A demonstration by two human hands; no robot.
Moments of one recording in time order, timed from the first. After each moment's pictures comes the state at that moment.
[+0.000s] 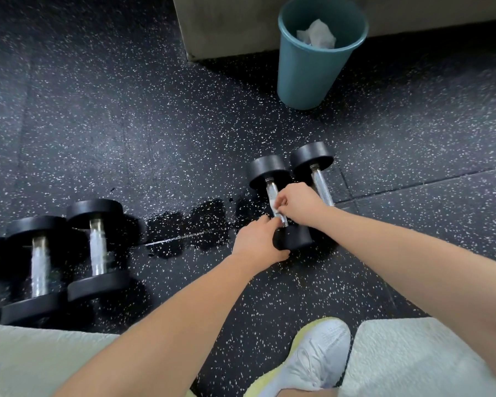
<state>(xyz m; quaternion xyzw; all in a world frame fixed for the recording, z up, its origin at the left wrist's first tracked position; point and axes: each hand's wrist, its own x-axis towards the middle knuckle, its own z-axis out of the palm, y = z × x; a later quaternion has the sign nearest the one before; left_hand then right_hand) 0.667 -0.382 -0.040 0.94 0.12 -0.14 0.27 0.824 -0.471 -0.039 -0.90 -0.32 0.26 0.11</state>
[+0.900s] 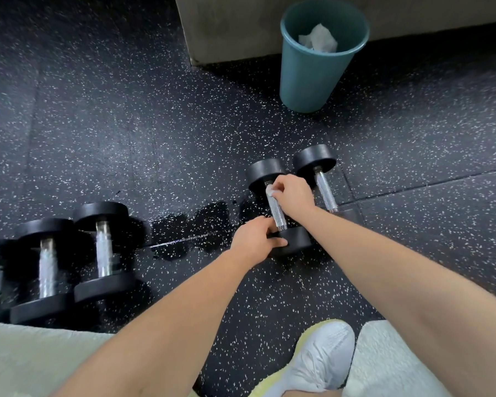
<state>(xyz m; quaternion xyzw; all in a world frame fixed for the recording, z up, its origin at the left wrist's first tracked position) 0.673 -0.361 -0.039 0.89 0.18 -0.17 0.38 0.823 -0.442 -0.049 -0.93 -0.21 0.19 0.23</state>
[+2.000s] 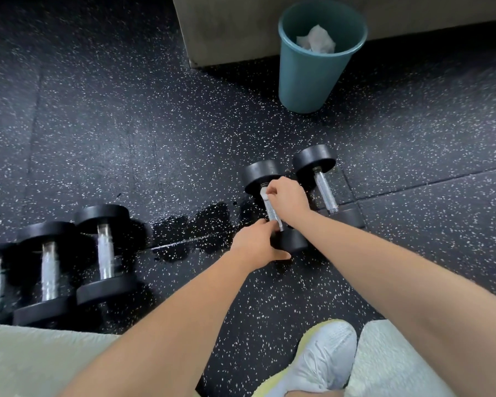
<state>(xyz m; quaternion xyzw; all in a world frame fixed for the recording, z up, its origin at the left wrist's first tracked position) 0.669 -0.360 -0.040 0.92 0.13 -0.22 0.30 0.808 -0.433 -0.044 -0.93 -0.24 0.18 0.21</state>
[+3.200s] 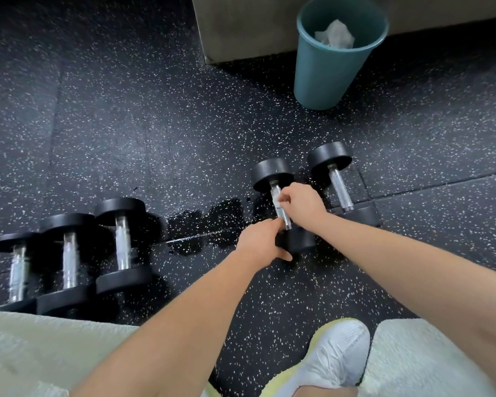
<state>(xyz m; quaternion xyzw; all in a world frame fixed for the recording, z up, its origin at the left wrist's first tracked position) 0.655 -0.349 -0.030 0.92 0.13 -0.21 0.29 0.794 -0.441 -0.046 -0.92 -0.30 0.19 0.16</state>
